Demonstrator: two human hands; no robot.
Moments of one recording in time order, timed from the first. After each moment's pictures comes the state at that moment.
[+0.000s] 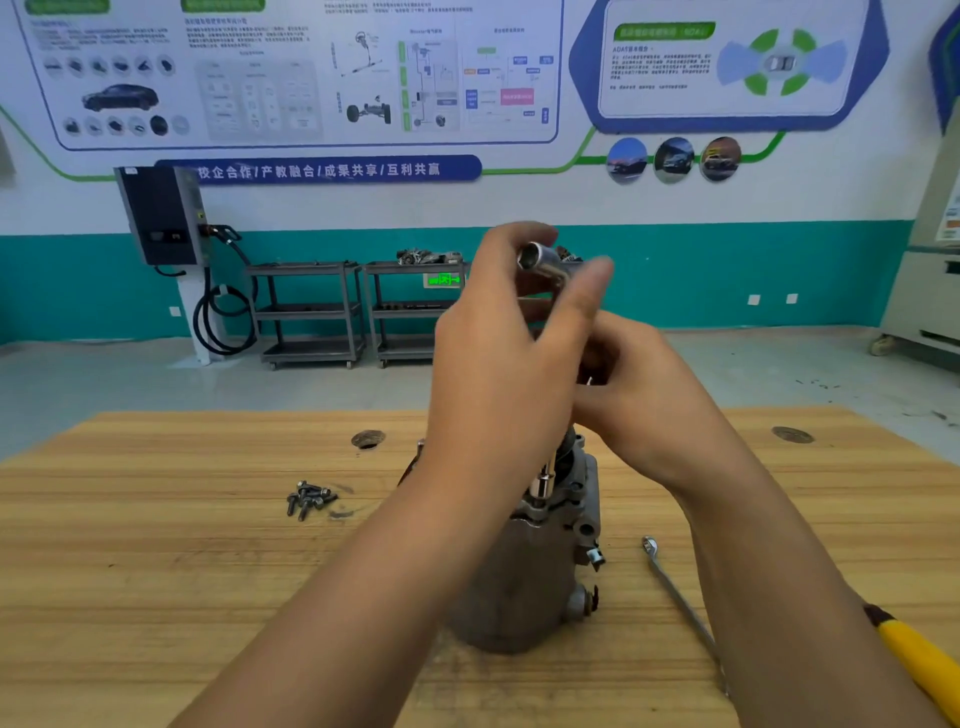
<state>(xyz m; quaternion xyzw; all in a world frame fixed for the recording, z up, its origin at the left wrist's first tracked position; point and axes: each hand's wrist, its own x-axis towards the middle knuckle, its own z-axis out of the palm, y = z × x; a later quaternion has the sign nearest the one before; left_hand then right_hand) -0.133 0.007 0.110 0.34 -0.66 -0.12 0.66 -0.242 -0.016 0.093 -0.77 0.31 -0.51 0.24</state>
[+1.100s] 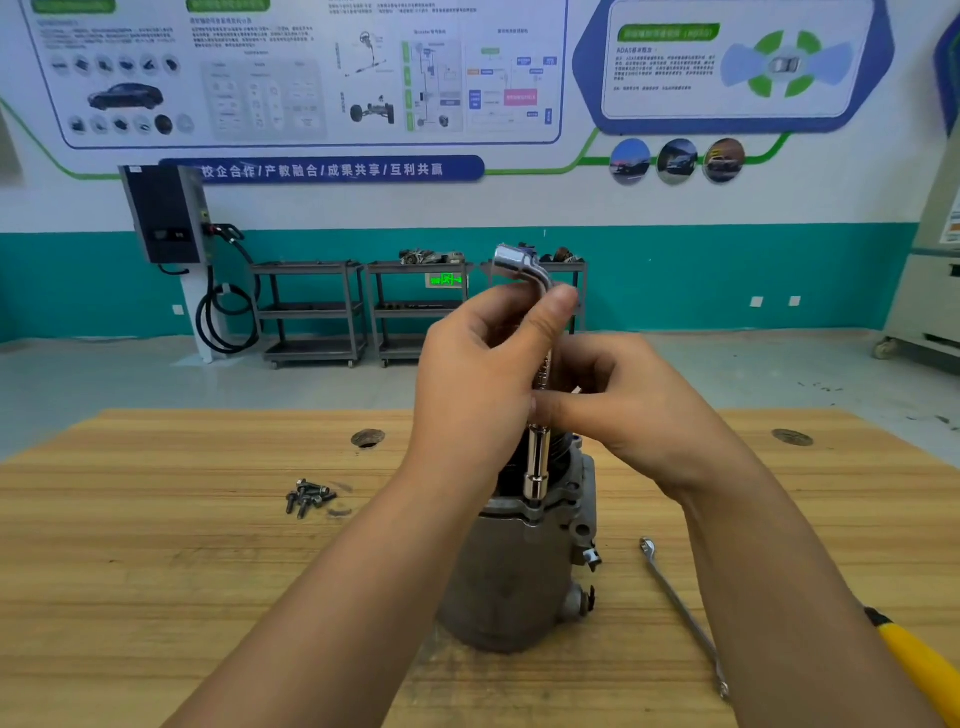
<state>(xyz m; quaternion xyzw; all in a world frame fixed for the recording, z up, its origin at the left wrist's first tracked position) -0.127 -0.007 0.099 0.29 -0.62 -0.31 0.66 -0.249 -0.024 0.089 -0.78 0.31 -0.46 0.29</state>
